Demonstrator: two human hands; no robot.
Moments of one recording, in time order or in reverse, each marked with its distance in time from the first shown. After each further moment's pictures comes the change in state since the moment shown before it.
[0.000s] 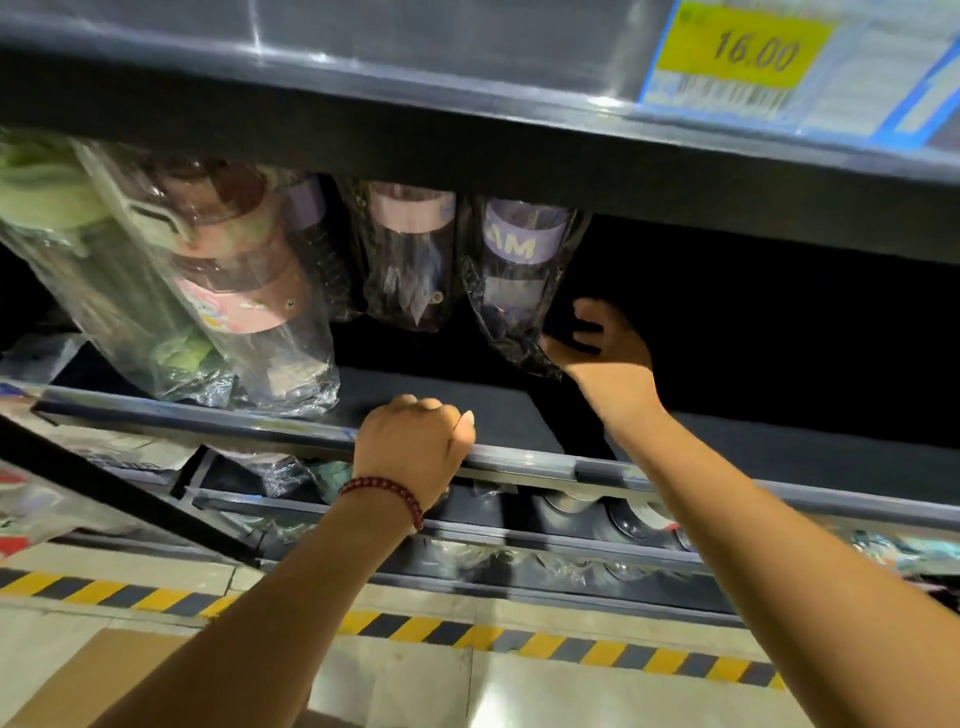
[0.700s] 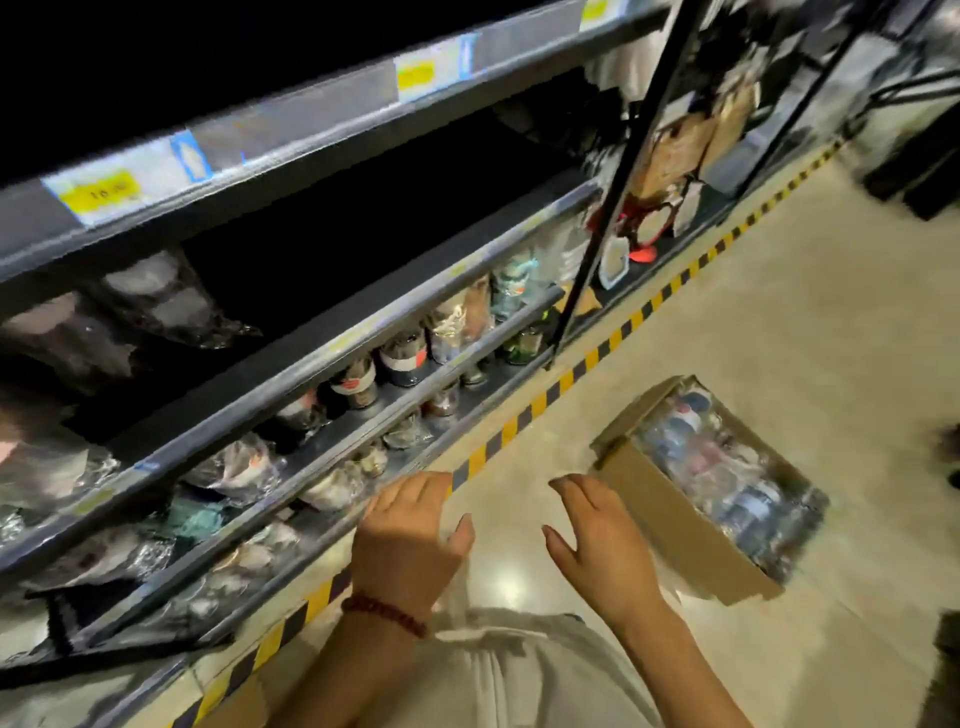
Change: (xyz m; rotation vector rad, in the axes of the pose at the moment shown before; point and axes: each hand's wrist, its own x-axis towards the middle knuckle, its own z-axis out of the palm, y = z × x) left_hand -0.227 0.152 -0.139 -0.323 -0.281 0.660; right_hand -0.474 -0.012 -0.144 -0.685 0.244 0.371
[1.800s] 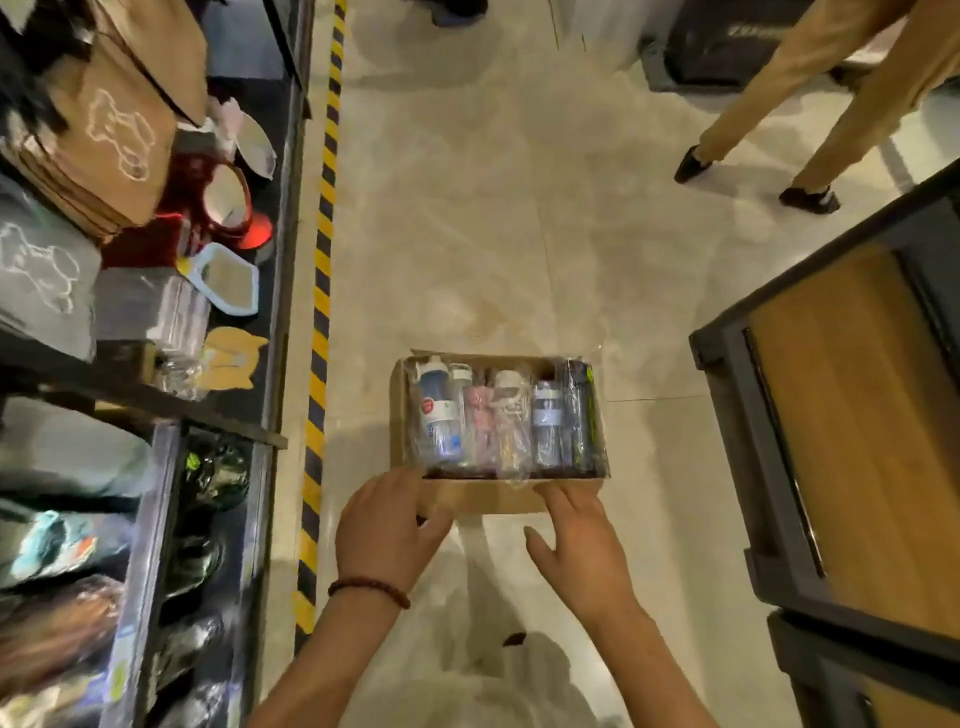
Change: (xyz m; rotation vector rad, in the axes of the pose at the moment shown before) left_hand 0.326 0.326 0.264 0.021 -0.729 0.520; right_hand 0.058 0.352 -0.066 0.276 0.148 1.046
